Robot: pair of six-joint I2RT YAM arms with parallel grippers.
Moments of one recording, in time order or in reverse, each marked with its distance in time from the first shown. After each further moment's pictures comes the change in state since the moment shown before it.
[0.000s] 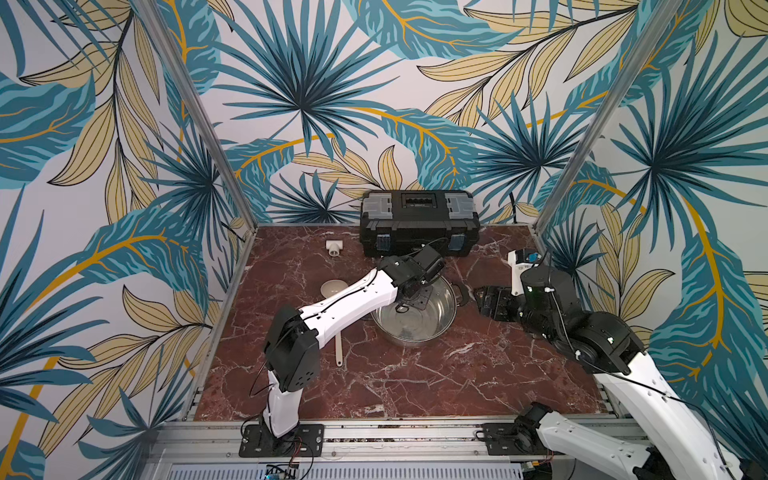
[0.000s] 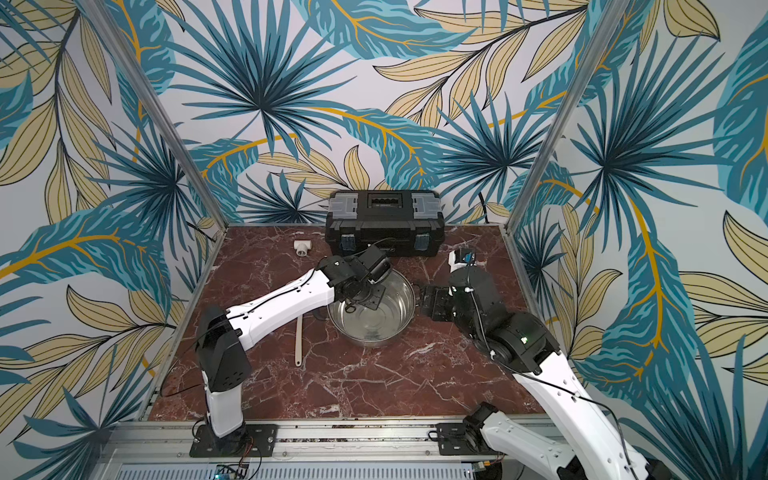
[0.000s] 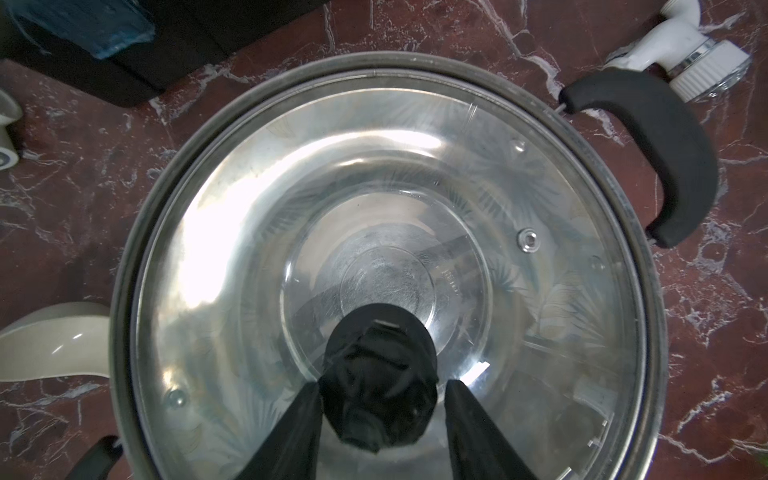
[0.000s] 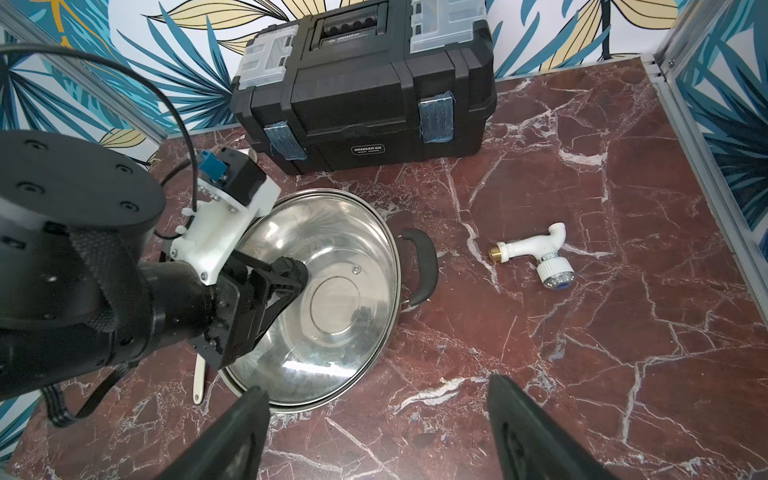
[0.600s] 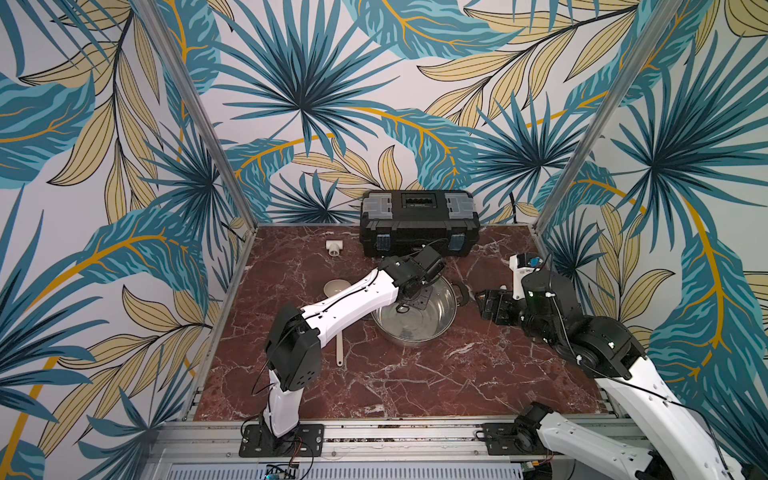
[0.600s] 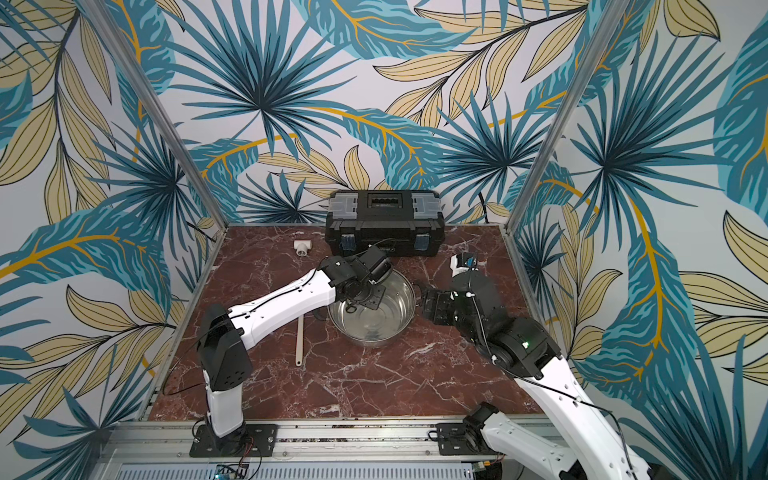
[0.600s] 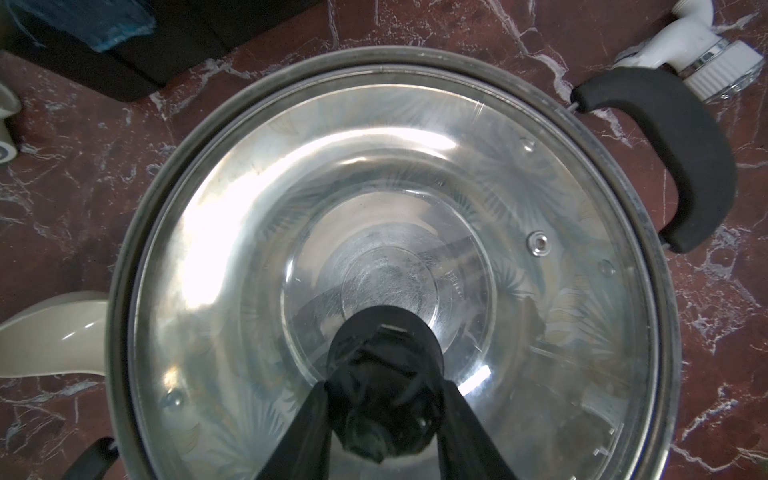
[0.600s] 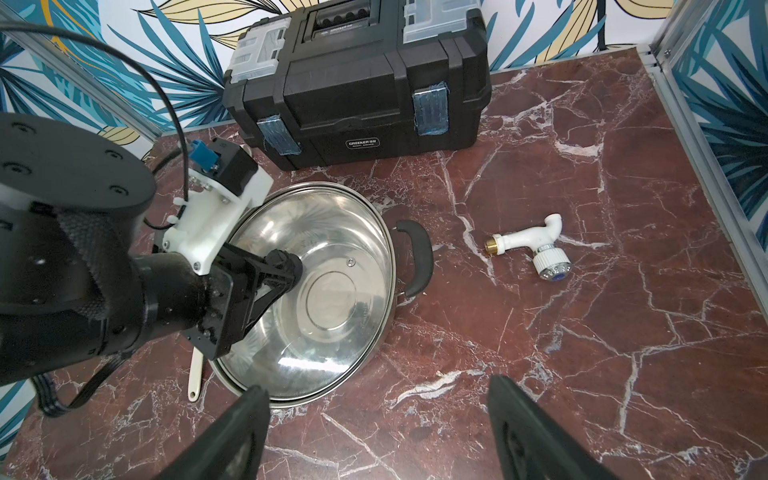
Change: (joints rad) left arm 0.000 0.005 0.000 0.002 -0.003 -0.011; right arm 0.000 -0.031 -0.036 0.000 0.005 0.010
